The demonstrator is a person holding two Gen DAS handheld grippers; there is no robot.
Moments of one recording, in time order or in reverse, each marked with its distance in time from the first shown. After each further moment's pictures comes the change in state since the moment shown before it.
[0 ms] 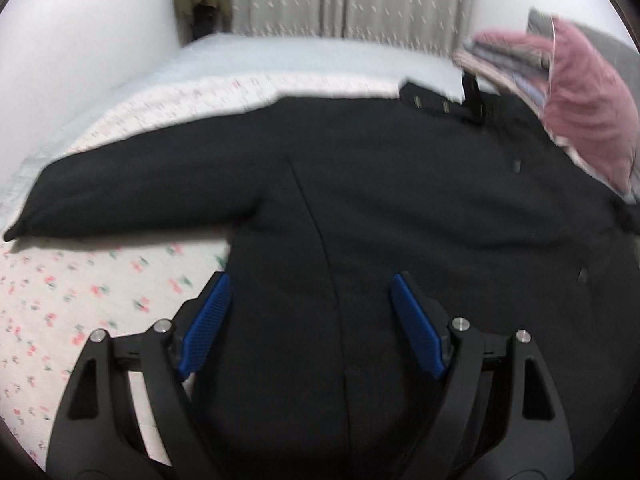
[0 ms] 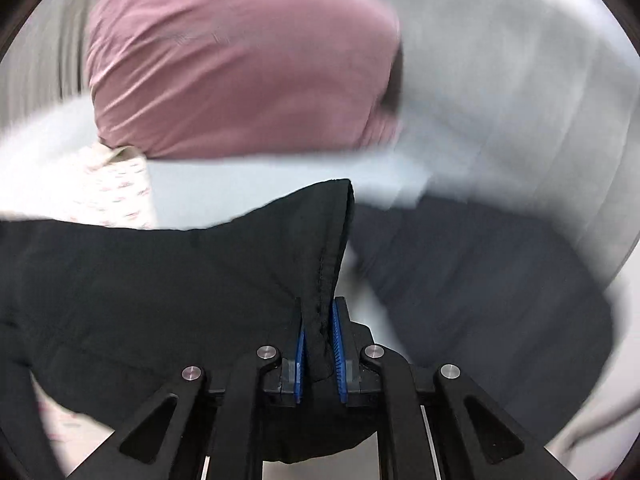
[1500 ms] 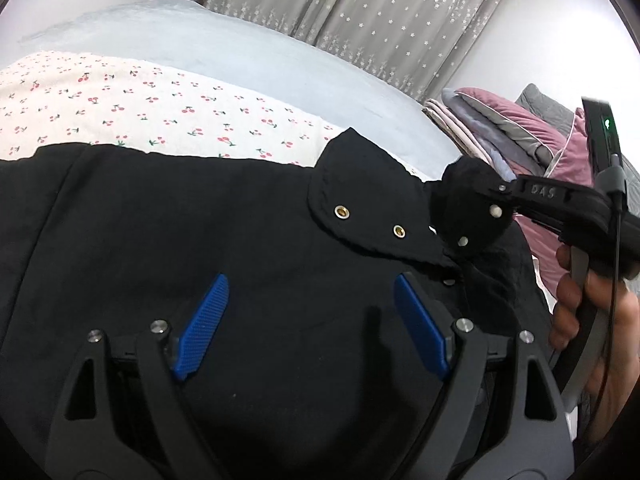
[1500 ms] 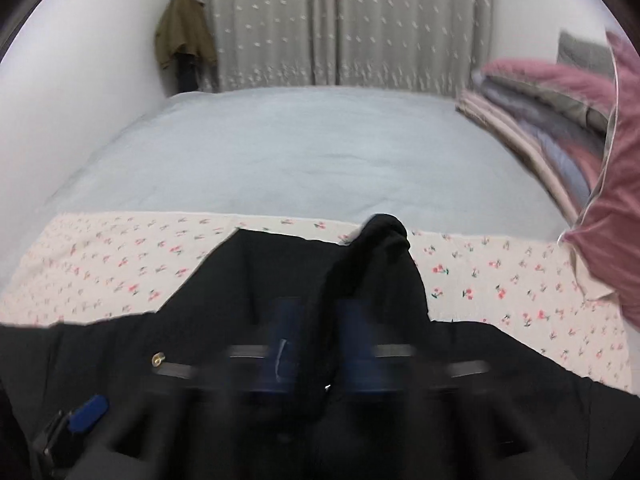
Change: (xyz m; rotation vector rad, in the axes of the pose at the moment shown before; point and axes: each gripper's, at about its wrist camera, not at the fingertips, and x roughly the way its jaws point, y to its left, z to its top) left arm 0.143 -0.079 0.149 -0.277 -0.048 -0.324; right arm -0.173 0.493 0.126 -0.217 -0.039 0.876
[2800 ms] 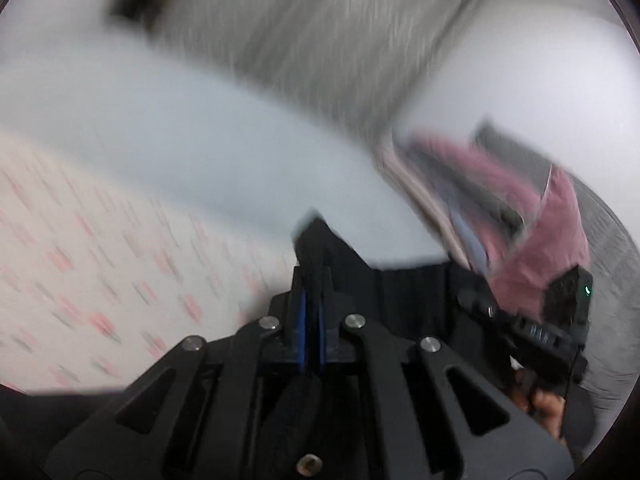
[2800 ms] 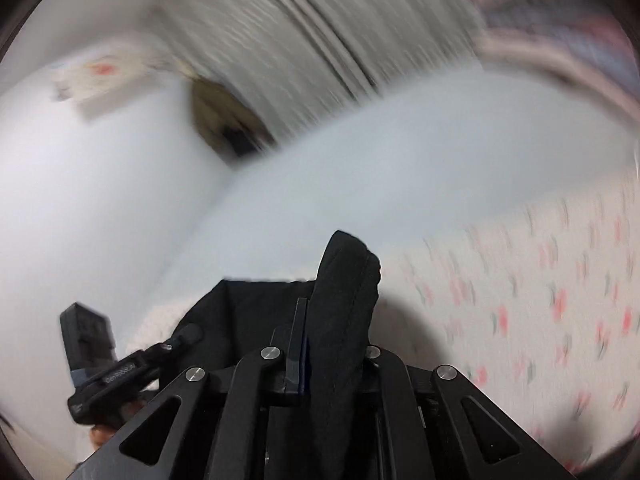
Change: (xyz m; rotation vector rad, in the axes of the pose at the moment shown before) left arm 0.065 -0.031 0.109 0.048 -0.223 -0.171; right arm 0.046 -0.133 0.021 0.215 -0.169 0.441
